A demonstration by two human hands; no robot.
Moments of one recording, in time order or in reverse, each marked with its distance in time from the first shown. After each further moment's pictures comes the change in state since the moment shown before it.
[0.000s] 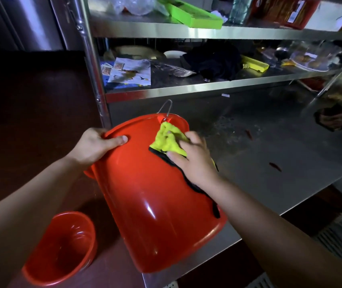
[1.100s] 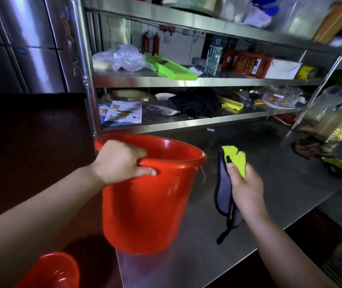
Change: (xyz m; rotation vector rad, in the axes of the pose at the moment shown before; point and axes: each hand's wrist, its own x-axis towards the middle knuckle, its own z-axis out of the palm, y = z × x) left_hand -0.021 0.091 0.034 0.979 0.212 1.065; right_hand -0.067 0.036 -0.113 0.369 0.561 0.367
